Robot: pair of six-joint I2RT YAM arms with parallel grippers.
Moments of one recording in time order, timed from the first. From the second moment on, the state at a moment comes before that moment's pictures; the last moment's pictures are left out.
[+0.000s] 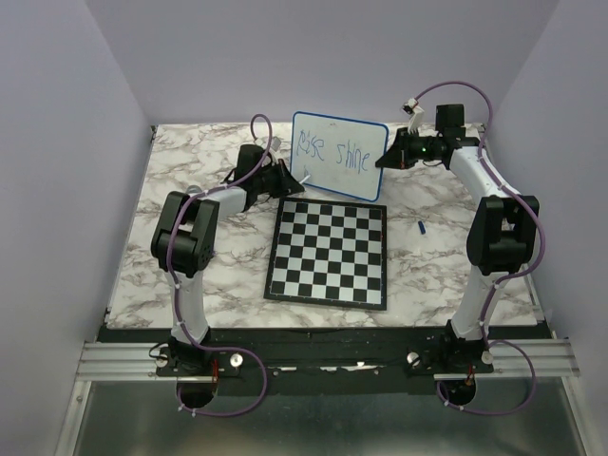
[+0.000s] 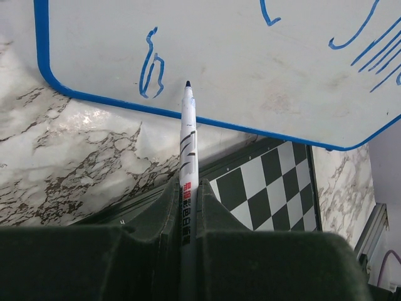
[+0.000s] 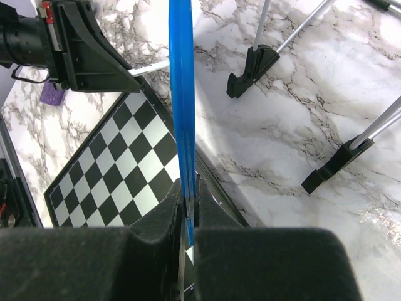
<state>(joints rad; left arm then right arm) -0.28 2.02 1.25 0.24 0.55 -0.57 0.04 1.97 1.65 -0.44 -0.91 -0.10</state>
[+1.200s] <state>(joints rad) -0.28 2.08 1.33 0.13 0.55 -0.54 0.04 1.97 1.65 -0.44 -0.91 -0.10</state>
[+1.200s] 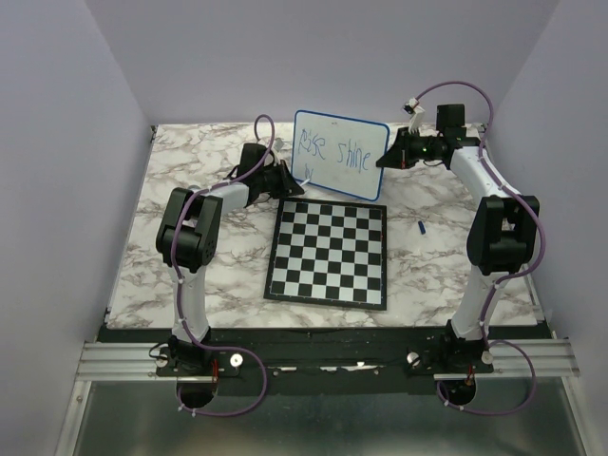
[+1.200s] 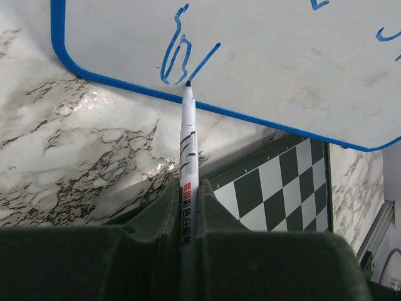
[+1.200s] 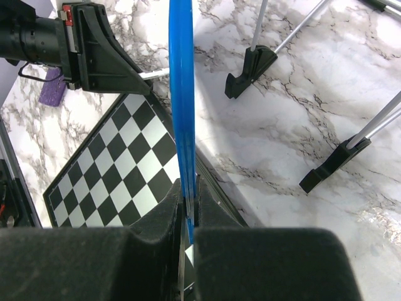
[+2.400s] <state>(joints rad) -0.29 2.10 1.40 0.12 0.56 -0.55 0.04 1.97 1.65 -0.43 -0.91 -0.10</state>
